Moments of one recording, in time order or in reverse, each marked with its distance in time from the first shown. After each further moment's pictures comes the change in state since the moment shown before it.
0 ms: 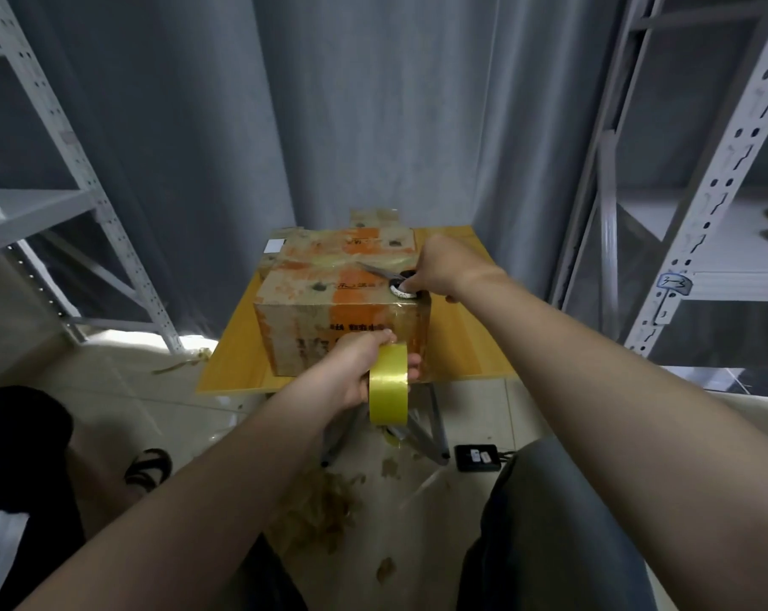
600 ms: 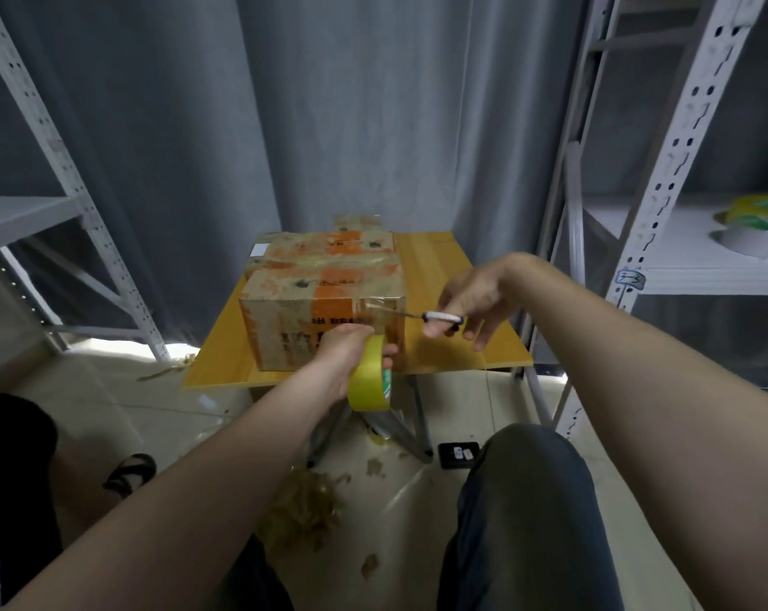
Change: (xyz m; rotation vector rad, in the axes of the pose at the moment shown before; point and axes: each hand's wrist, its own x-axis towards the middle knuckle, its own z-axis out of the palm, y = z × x) left_hand -0.010 -0.011 0.019 -0.010 0.156 0.208; right_hand -0.052 0.061 -0.031 0.312 -0.698 0.177
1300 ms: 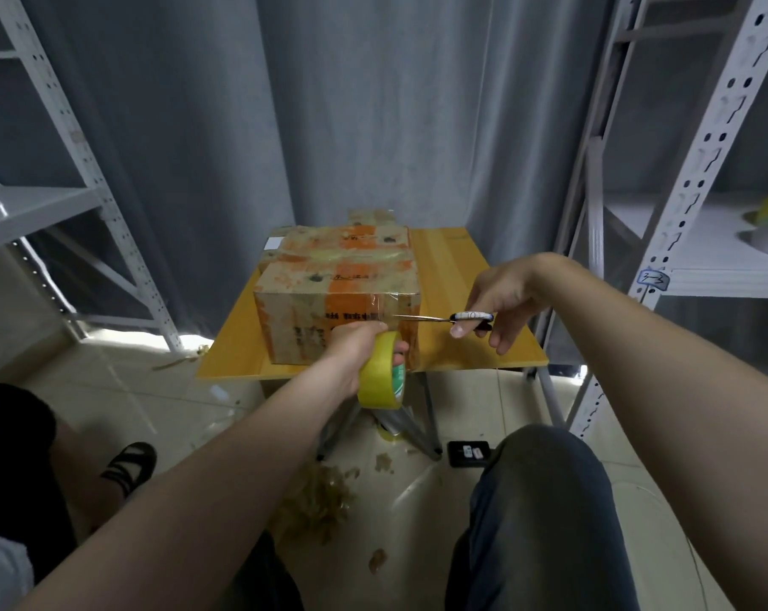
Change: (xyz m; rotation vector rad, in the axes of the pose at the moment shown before) left_hand 0.011 -0.004 -0.008 0.004 0.015 -0.034; right_hand 0.009 0.013 -0.010 0.011 0.019 0.056
